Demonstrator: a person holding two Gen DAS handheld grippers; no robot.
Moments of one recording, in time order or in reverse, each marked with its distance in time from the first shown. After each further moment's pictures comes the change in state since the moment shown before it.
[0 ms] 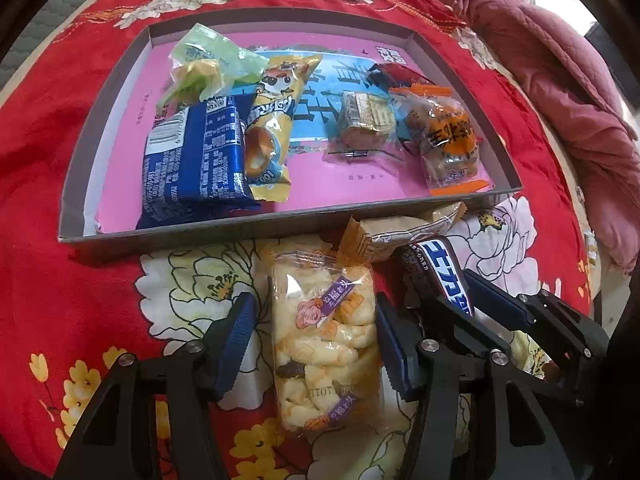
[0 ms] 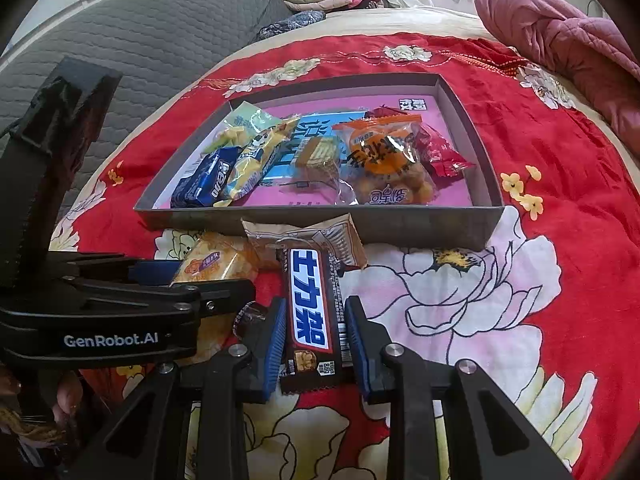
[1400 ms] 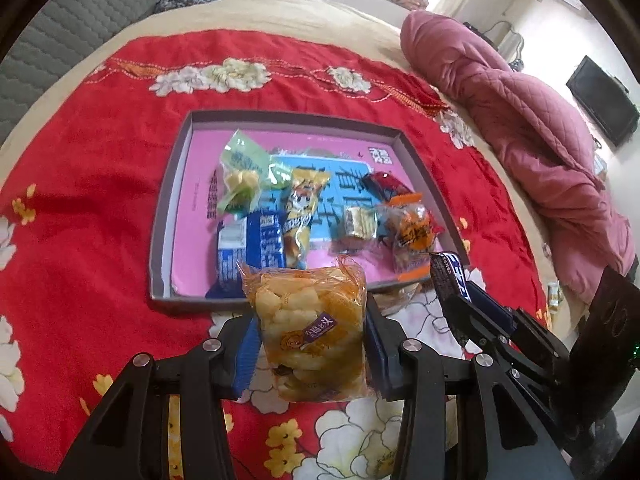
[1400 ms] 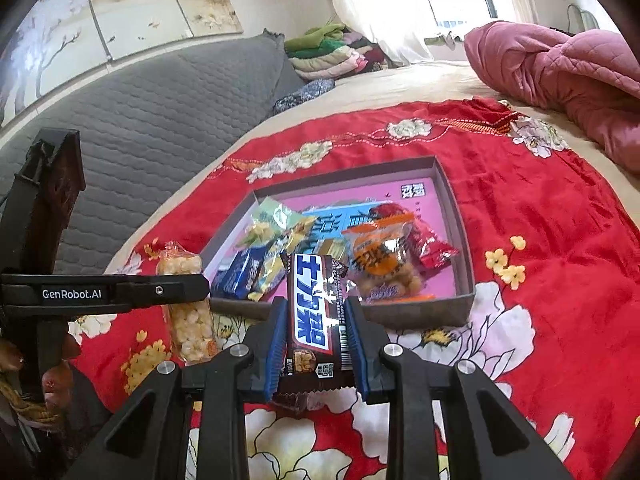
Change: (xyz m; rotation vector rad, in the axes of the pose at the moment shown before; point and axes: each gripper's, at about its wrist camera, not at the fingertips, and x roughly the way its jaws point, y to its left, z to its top) left arm -0.088 0.022 0.010 -0.039 -0.227 -0.052; right arm -0.049 -0.012 0.020 0.044 -0.271 0.098
